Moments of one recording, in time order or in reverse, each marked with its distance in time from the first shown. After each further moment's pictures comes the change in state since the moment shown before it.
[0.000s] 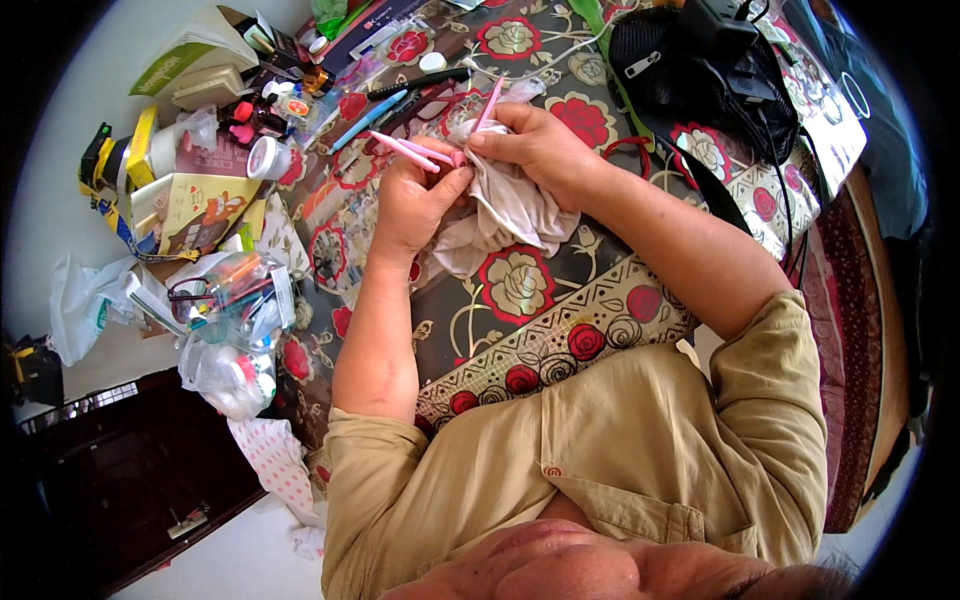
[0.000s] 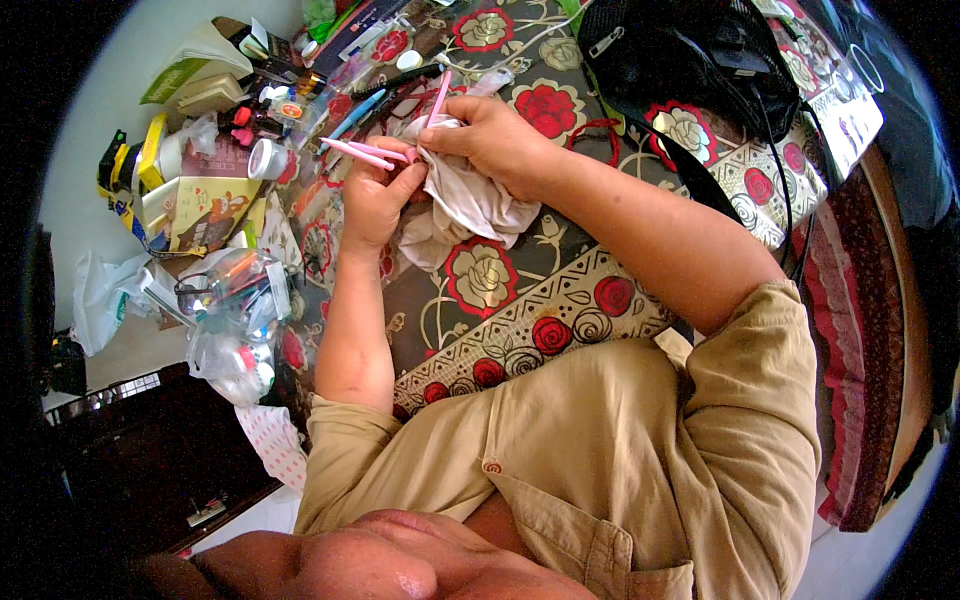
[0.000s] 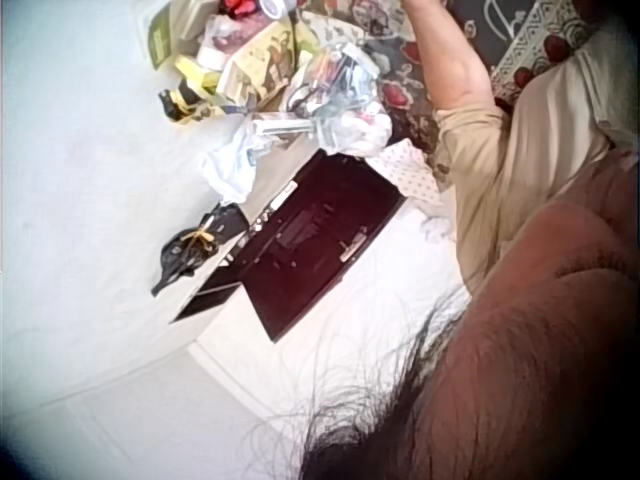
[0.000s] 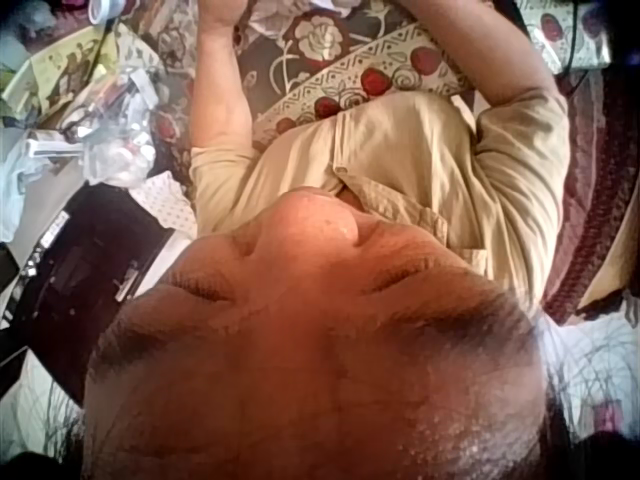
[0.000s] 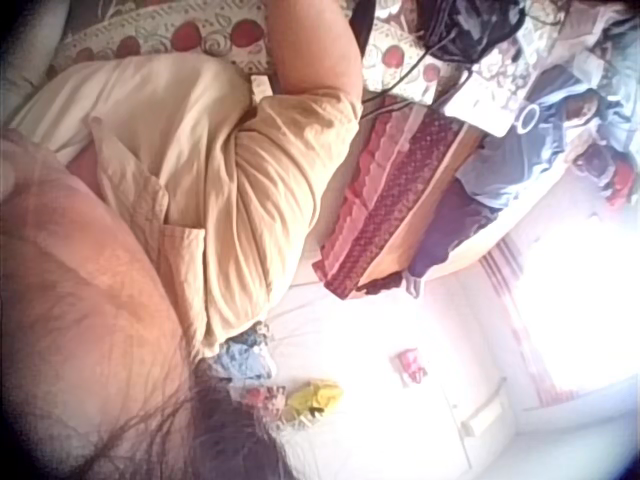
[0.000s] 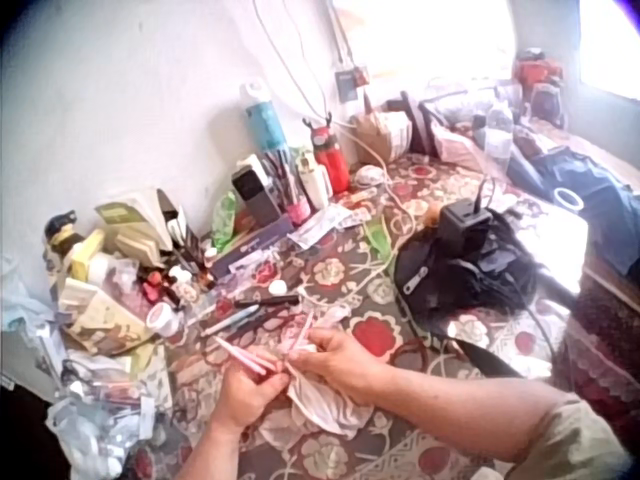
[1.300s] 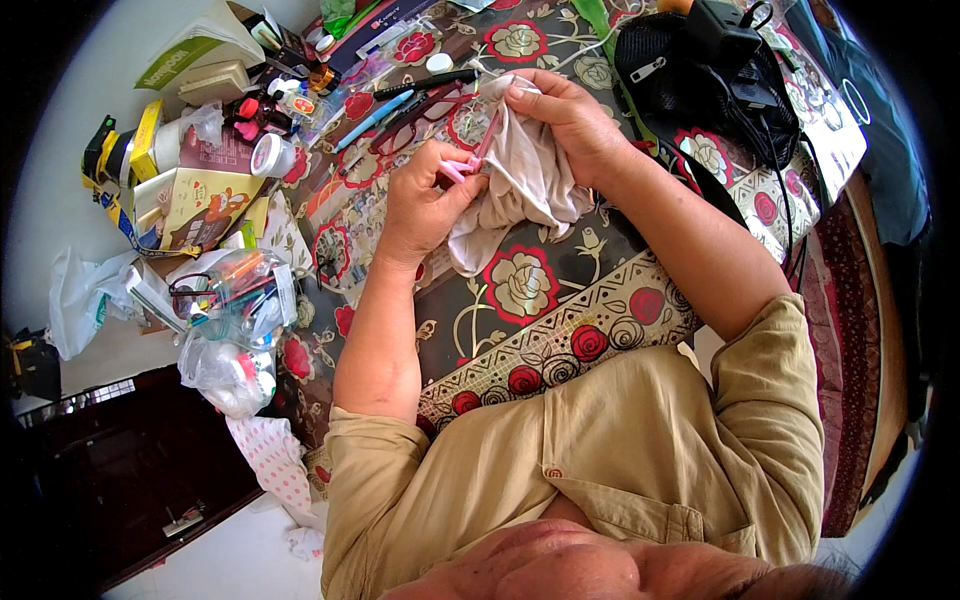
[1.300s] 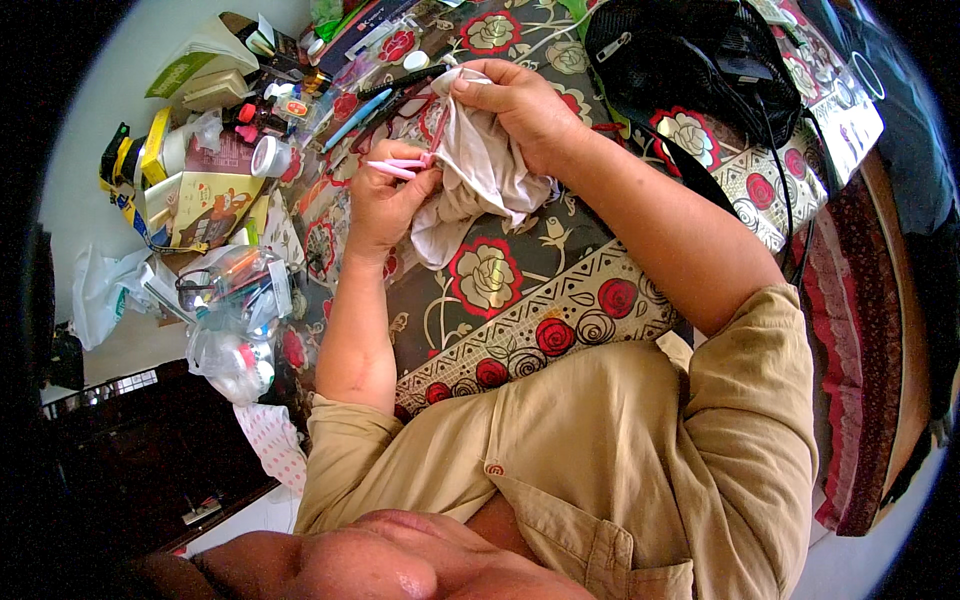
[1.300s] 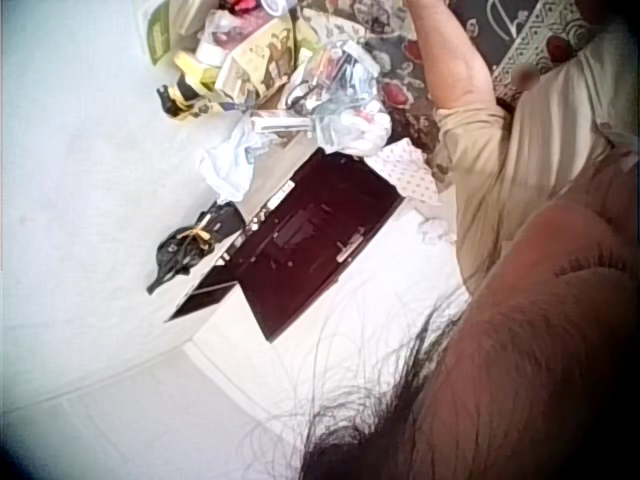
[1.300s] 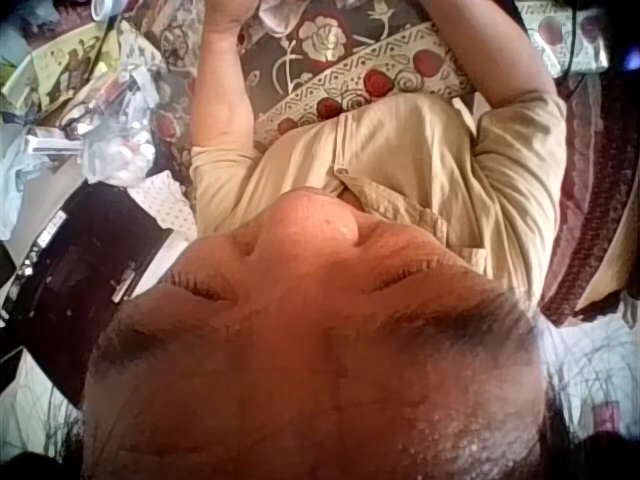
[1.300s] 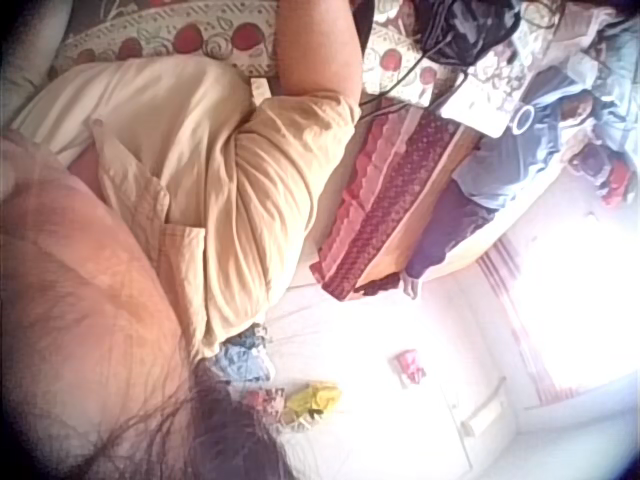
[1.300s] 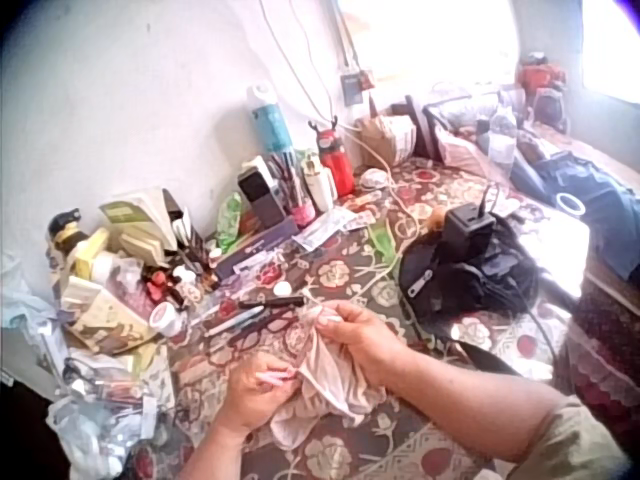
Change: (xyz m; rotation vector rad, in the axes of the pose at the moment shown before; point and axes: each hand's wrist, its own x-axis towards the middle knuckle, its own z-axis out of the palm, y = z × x) left_hand 0.001 -0.001 0.002 0.400 0.015 0.334; right_hand 0.005 -0.018 -0.017 0.224 0.020 -0.163
